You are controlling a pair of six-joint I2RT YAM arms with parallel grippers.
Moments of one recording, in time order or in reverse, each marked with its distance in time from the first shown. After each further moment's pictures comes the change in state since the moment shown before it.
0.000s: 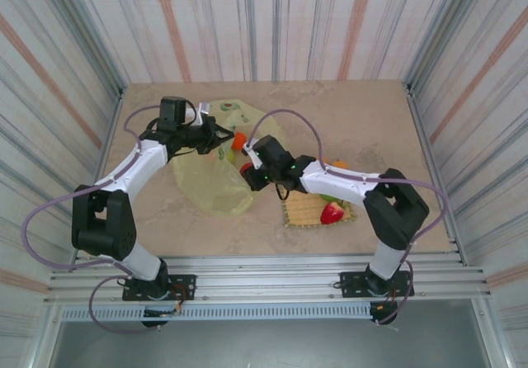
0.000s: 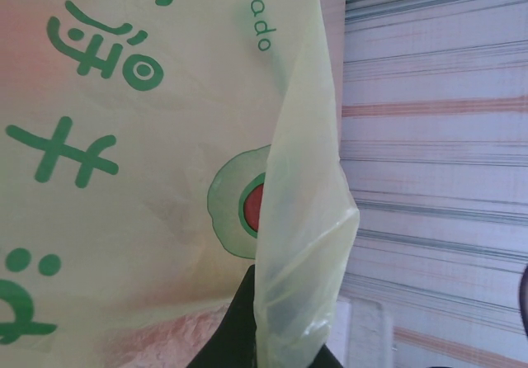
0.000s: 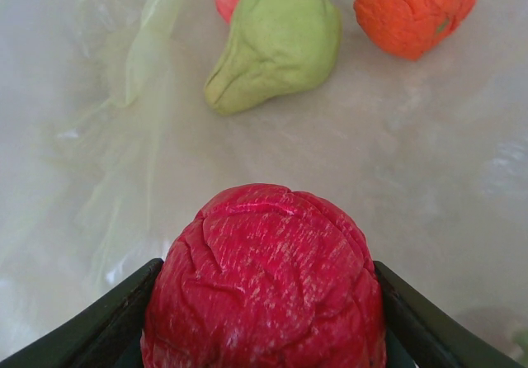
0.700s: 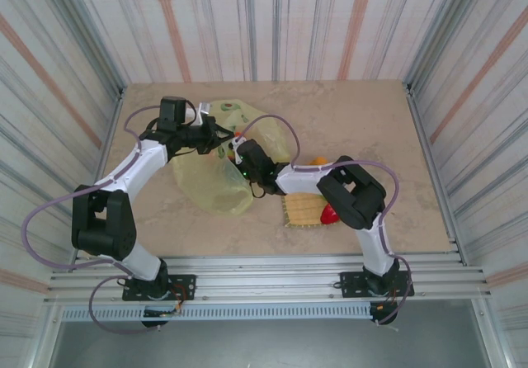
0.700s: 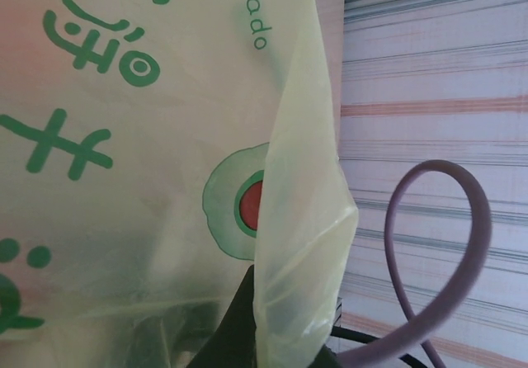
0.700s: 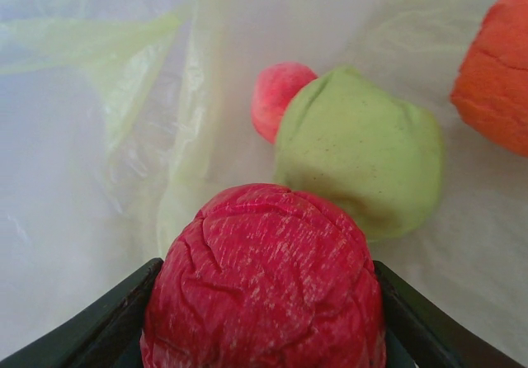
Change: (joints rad) left arm 0.000 0.000 0.000 0.002 0.003 -0.003; right arm 0.026 0.315 0.101 0.454 -0.040 0.300
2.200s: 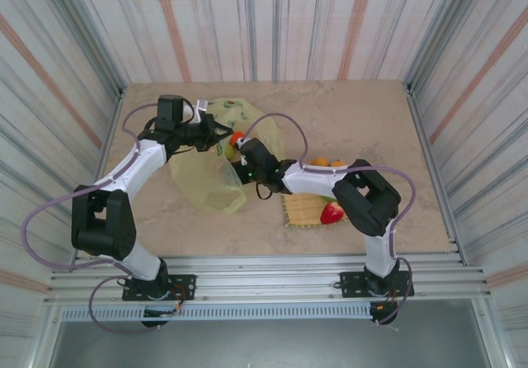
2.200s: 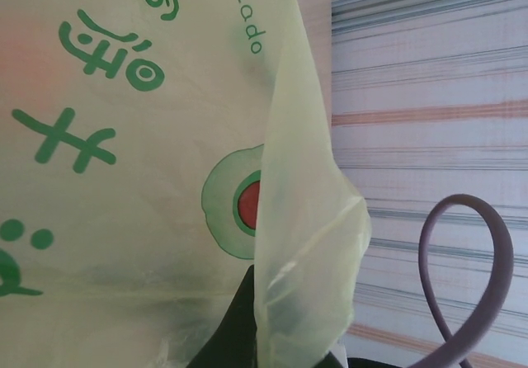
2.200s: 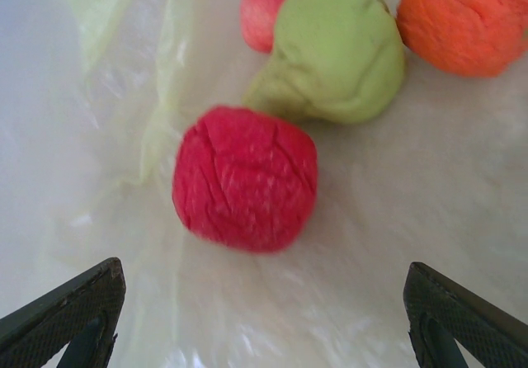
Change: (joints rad) left arm 0.012 0.000 0.000 0.042 0.008 -0.004; right arm 0.000 -0.150 -0.050 -0.251 0.036 0.003
